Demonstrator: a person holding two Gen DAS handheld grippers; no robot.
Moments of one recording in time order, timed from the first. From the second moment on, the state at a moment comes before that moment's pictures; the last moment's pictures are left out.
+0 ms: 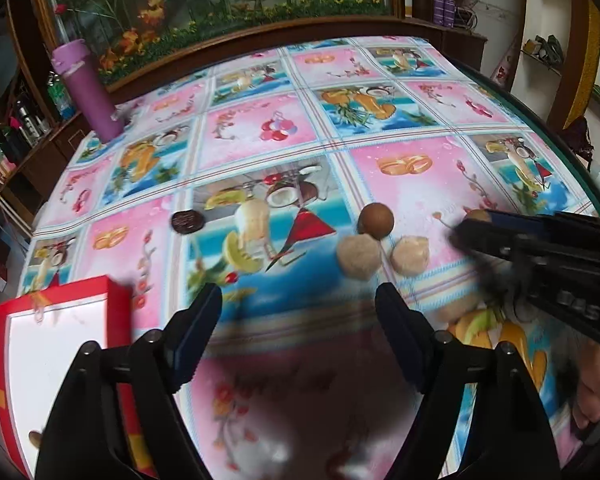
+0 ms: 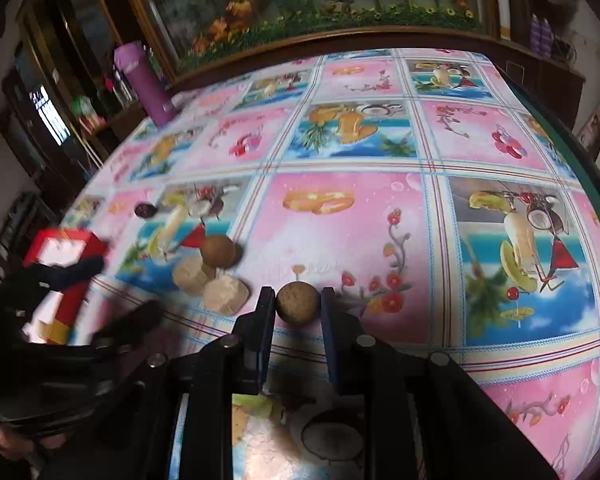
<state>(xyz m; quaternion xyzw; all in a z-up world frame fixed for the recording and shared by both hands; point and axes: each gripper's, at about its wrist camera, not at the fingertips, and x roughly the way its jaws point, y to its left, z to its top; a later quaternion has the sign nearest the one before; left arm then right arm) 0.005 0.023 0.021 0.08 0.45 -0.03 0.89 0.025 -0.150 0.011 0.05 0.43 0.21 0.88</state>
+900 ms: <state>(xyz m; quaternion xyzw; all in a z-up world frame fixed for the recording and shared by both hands) 0.020 0.004 0.014 0.04 0.45 -0.05 0.89 0.023 -0.145 0.012 0.04 0.43 0.21 0.88</state>
